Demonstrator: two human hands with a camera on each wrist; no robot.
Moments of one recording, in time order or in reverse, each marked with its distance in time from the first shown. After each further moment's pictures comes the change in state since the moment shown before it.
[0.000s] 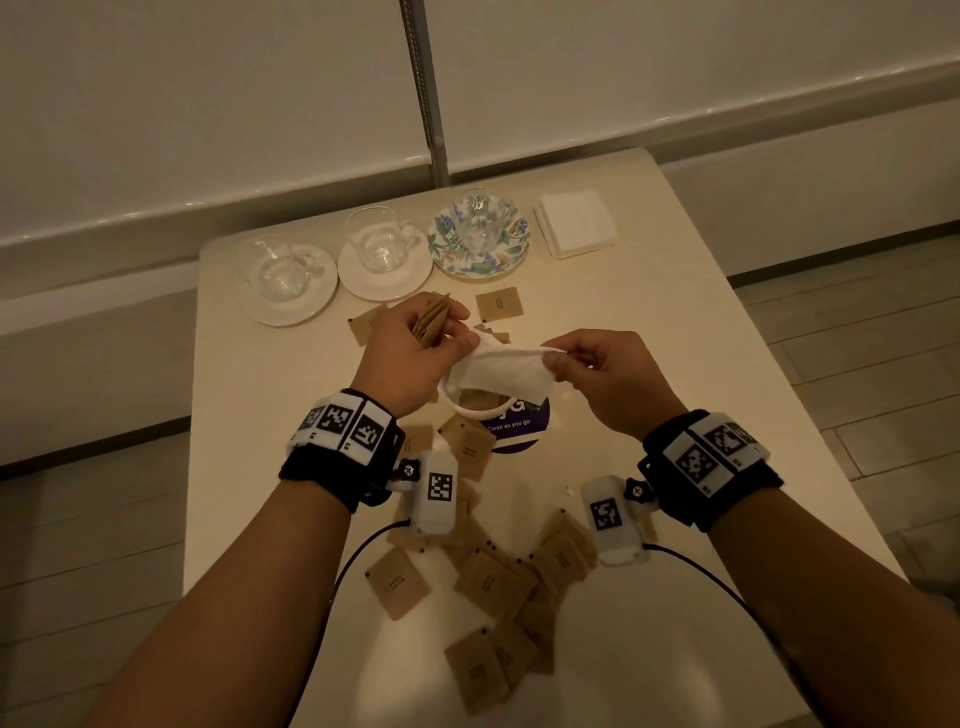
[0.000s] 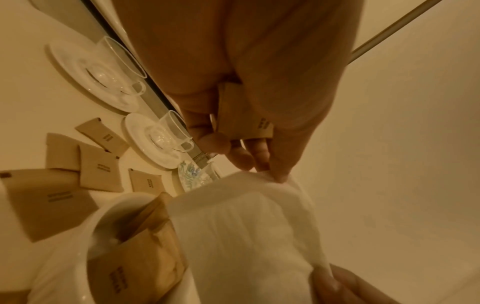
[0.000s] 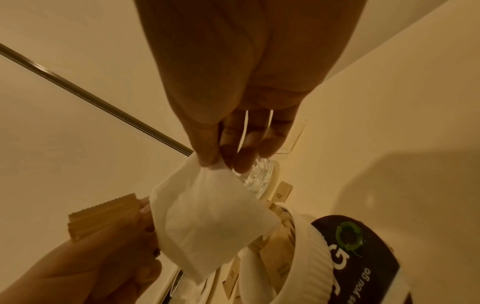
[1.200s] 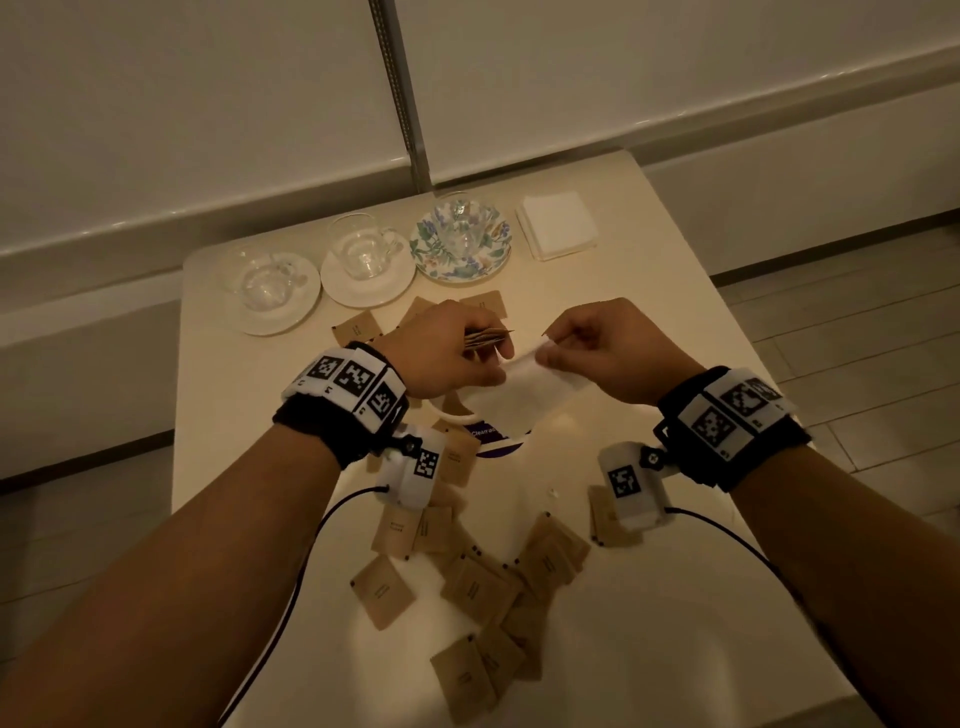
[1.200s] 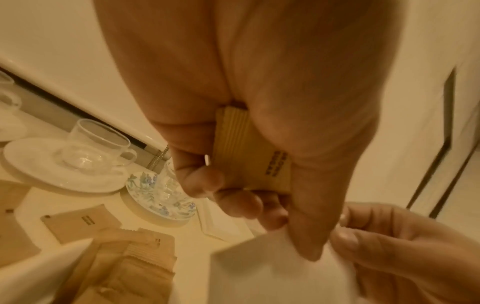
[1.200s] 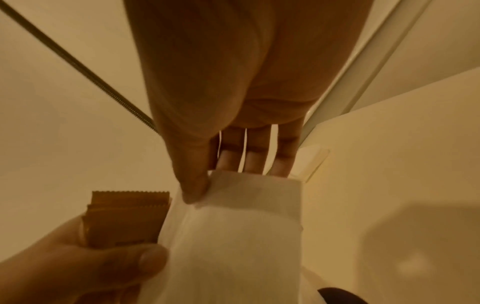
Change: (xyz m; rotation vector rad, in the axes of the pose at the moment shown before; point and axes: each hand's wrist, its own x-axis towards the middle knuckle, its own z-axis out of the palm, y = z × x) left_hand 0.025 0.040 0.024 0.473 -0.565 0.042; right_hand 0.015 -0.019 -0.043 -0.238 -0.184 0.006
